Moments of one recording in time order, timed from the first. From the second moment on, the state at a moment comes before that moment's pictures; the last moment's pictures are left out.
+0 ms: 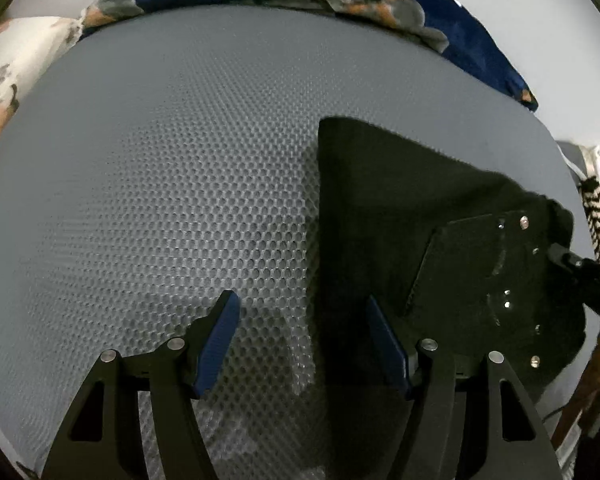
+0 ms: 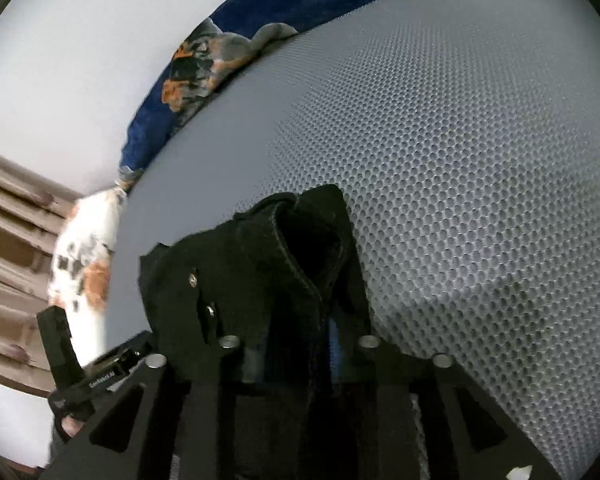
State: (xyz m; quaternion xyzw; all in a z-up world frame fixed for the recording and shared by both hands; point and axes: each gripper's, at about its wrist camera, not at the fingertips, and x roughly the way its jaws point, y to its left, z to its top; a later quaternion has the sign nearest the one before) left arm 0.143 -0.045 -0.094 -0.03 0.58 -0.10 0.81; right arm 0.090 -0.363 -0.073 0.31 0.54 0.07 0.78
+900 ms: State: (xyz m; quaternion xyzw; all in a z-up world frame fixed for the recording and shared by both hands) left arm 0.081 -0.063 -0.073 0.03 0.56 -0.13 0.82; right arm 0.016 -0.345 -0.035 0.25 0.54 0.06 0.80
